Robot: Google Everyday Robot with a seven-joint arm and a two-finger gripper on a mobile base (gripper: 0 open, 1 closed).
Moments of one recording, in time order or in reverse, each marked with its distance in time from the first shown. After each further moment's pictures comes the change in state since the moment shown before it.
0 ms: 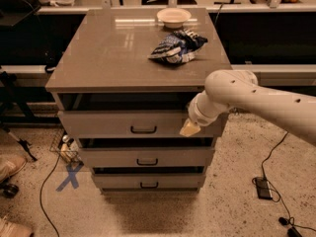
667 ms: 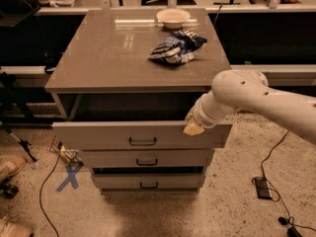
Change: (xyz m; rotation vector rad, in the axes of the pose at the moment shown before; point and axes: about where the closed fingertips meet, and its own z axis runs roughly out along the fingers) arm -0.001 0.017 -0.022 0.008 -0.016 0.028
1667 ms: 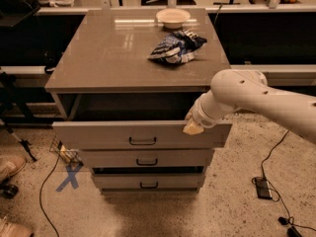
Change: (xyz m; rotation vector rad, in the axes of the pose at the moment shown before) arm -0.002 -0.001 -0.003 -0.001 0.000 -0.001
